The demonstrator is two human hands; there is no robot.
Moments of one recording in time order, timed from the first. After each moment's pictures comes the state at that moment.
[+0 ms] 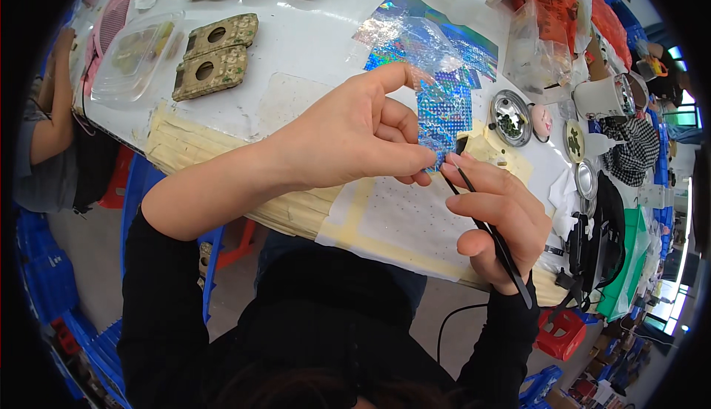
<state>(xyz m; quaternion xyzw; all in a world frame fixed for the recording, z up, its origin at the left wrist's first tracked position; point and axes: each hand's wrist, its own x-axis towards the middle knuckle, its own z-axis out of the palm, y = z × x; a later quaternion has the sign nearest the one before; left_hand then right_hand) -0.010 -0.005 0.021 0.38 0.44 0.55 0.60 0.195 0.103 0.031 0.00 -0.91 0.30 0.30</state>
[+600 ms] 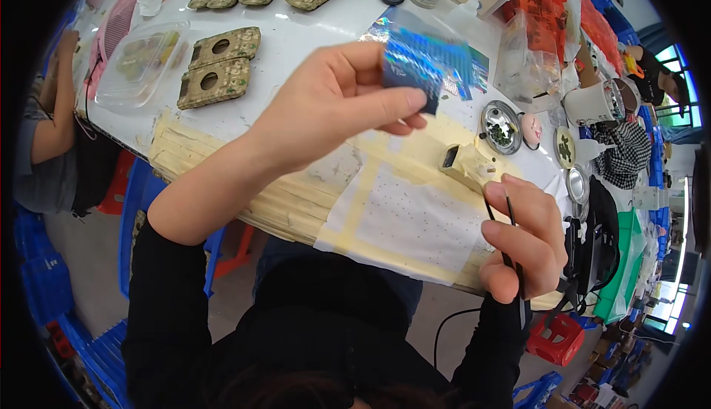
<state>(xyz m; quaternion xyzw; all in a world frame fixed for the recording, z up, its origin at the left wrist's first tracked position) -0.025 0.000 0.026 0.41 0.44 0.65 0.46 0.205 0.108 0.040 0.07 -0.88 0.18 0.44</state>
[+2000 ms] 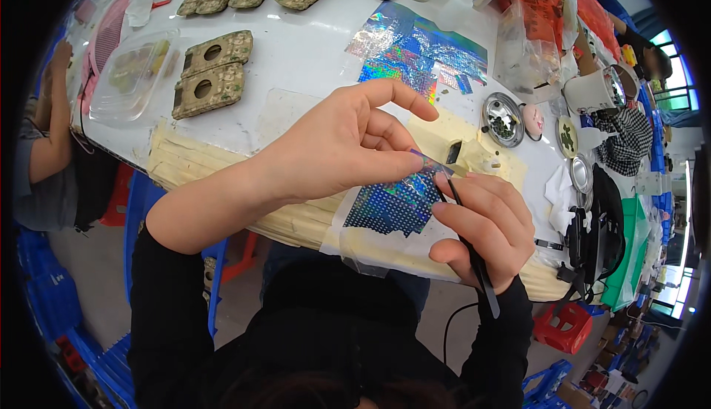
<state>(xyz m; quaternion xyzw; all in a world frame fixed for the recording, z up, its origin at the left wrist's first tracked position) -0.015 -0.009 0.024 0.39 0.47 0.54 0.58 0.191 0.089 0.028 0.01 -0.92 0.14 0.36</state>
